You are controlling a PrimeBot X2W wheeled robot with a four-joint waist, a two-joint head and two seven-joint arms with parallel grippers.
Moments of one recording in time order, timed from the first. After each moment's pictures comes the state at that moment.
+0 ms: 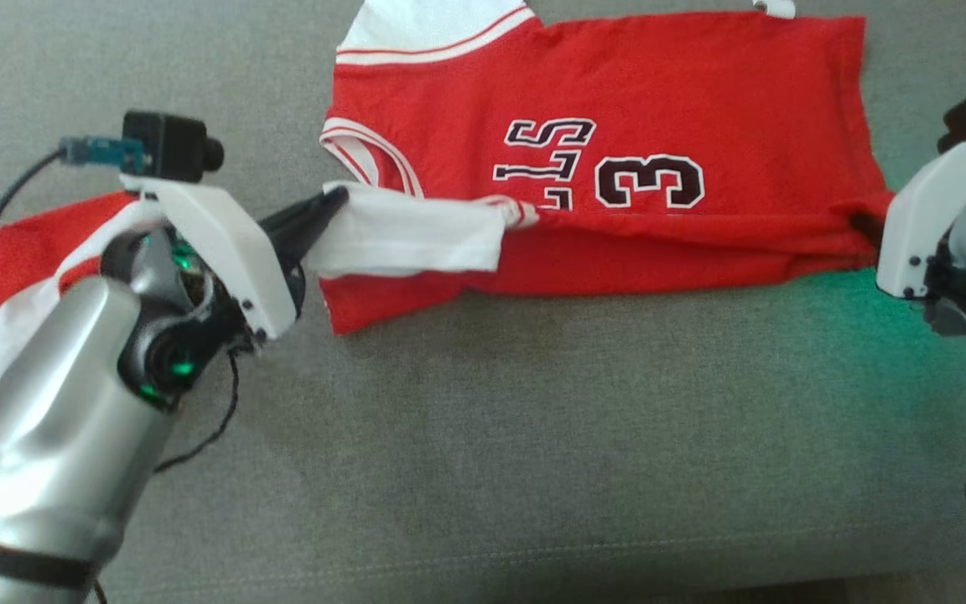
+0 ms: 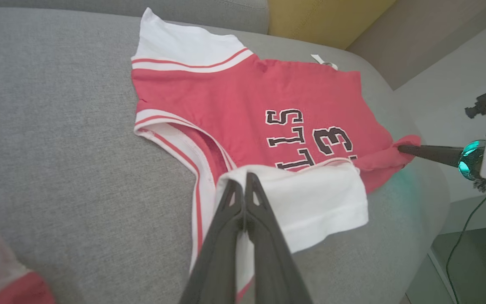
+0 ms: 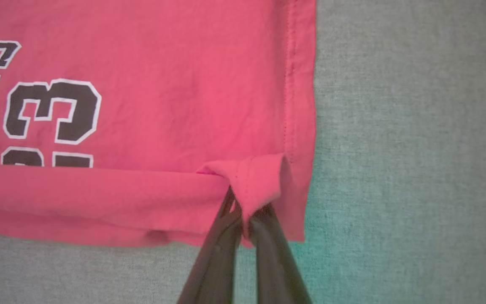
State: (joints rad) left arm -0.62 0.39 -0.56 0.27 -0.97 -0.07 0.40; right arm -0.66 -0.37 0.13 0.56 0.46 0.13 0.87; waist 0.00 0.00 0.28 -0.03
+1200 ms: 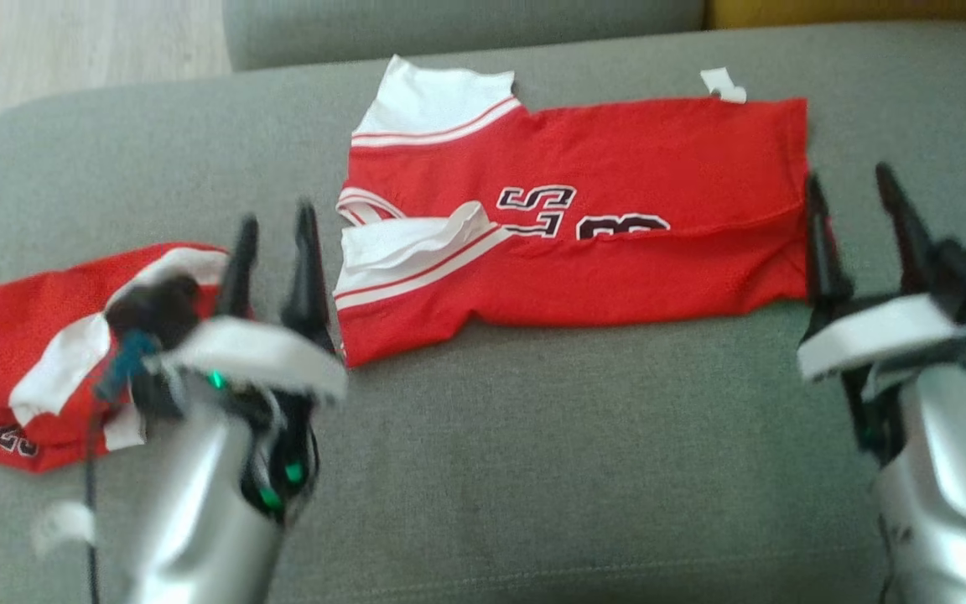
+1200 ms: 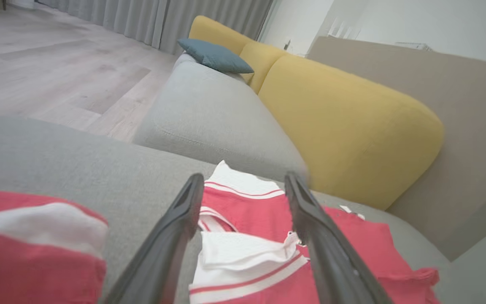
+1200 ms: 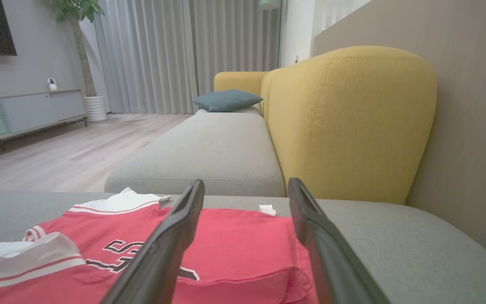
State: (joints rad) left arm -0.37 0.10 -0.34 0.35 -0.63 0.09 -0.25; right arm -0.41 -0.18 0.05 0.46 0.15 0.13 -0.22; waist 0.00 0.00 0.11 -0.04
